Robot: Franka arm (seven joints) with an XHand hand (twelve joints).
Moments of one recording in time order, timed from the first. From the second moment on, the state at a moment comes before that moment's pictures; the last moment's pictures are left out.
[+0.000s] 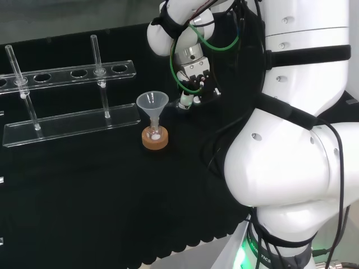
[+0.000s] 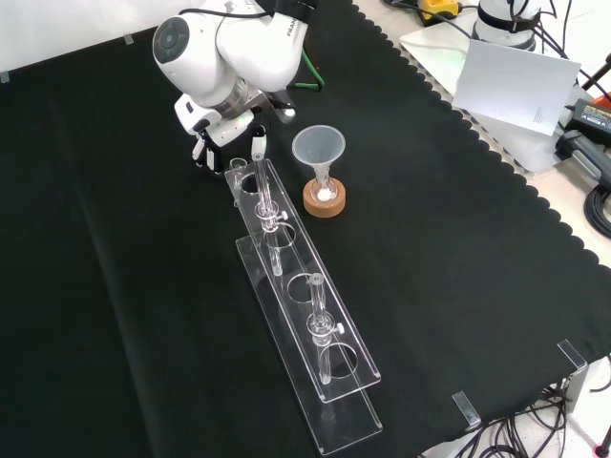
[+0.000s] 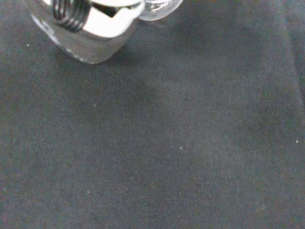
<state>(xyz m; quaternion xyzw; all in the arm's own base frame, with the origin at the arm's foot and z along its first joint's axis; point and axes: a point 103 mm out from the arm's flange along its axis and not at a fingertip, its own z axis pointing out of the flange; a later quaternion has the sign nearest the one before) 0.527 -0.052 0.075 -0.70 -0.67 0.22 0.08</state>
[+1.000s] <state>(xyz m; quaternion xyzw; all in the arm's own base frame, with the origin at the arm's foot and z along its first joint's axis) 0.518 -0.057 0.084 -0.71 -0.65 0.25 0.11</state>
